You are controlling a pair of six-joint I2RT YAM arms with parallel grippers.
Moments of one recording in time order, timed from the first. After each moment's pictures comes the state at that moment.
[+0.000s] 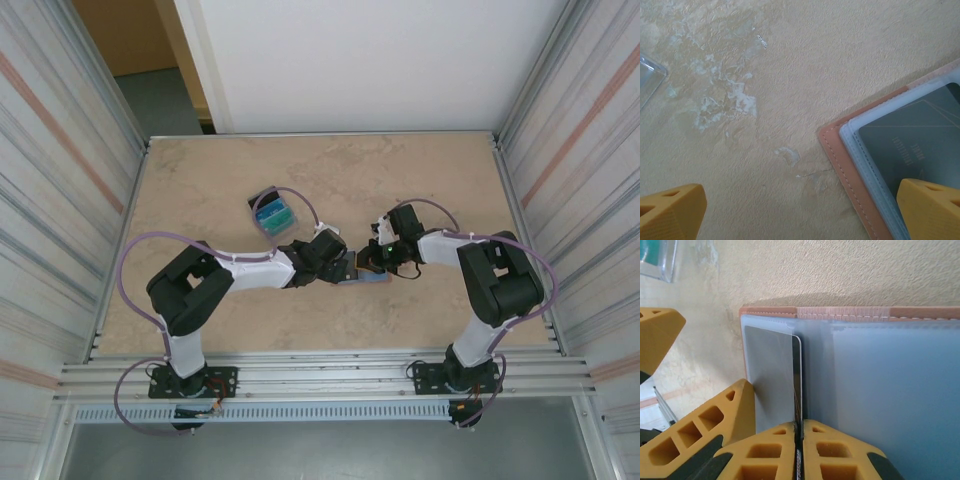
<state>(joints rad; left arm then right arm) -0.91 1.84 1.03 -0.18 -0.38 -0.36 0.37 1.71 0.80 -0.17 -0.64 0.57</state>
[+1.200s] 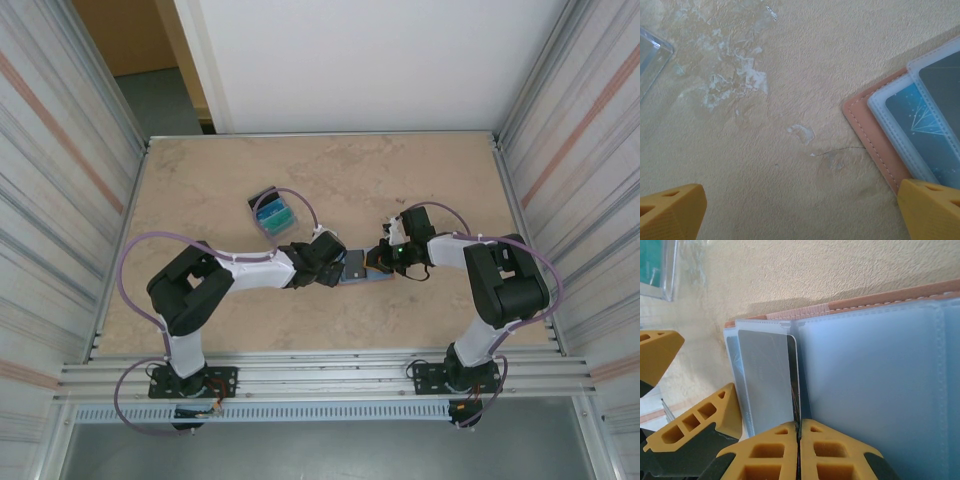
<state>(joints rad) -0.91 1.84 1.03 -0.25 -0.39 -0.36 0.29 1.69 0.74 -0.14 -0.65 0.56</state>
